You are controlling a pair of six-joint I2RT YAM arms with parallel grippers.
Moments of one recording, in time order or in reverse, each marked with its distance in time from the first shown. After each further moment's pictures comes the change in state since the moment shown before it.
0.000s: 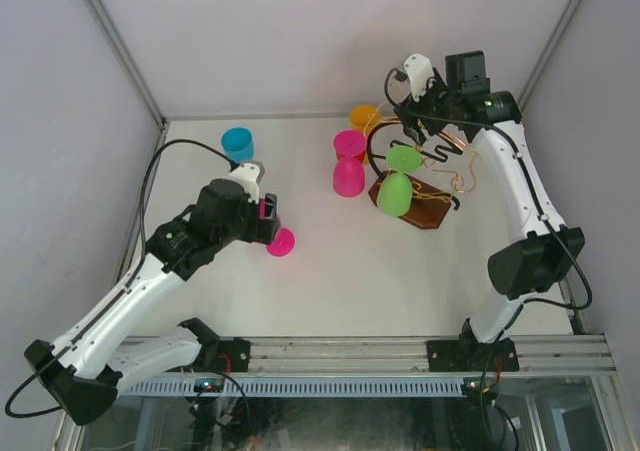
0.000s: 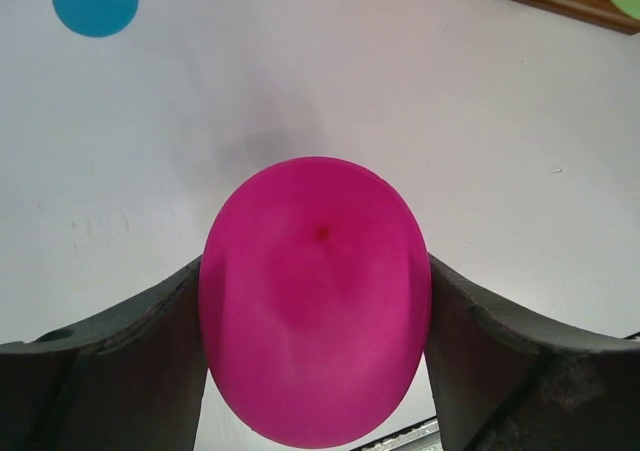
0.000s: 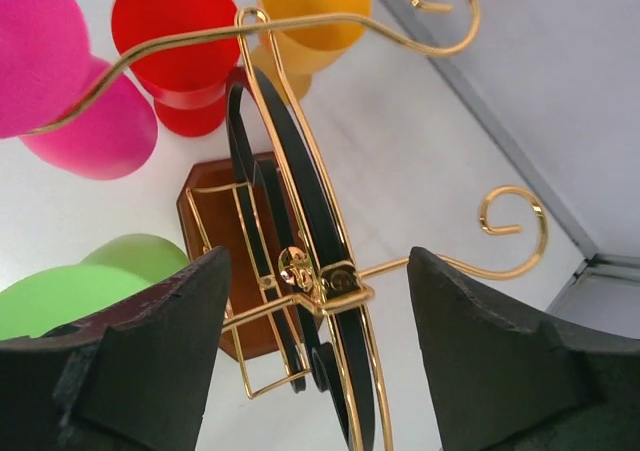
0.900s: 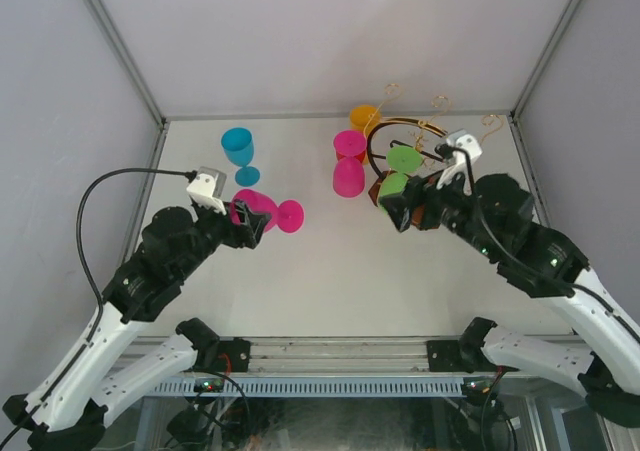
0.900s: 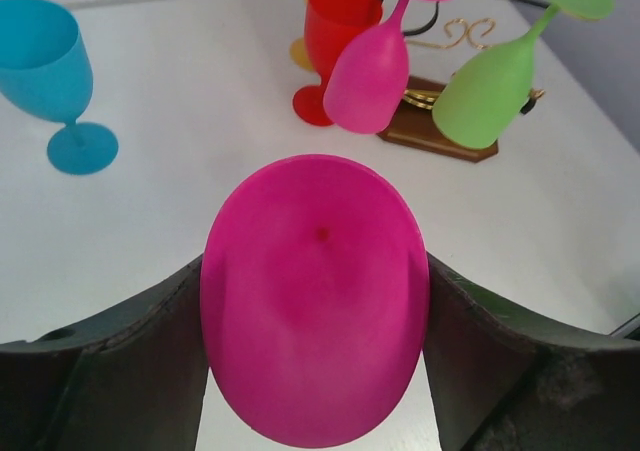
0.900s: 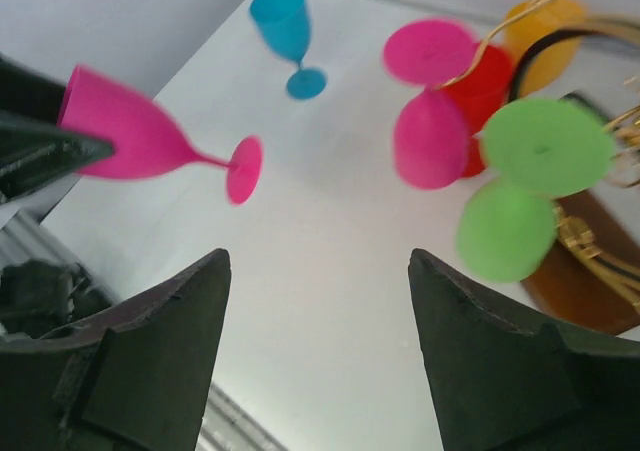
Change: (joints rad) left arm -0.001 -0.314 -0.087 0.184 0.064 -0.001; right arm 0.554 -0.868 -0.649 0.266 0.404 0.838
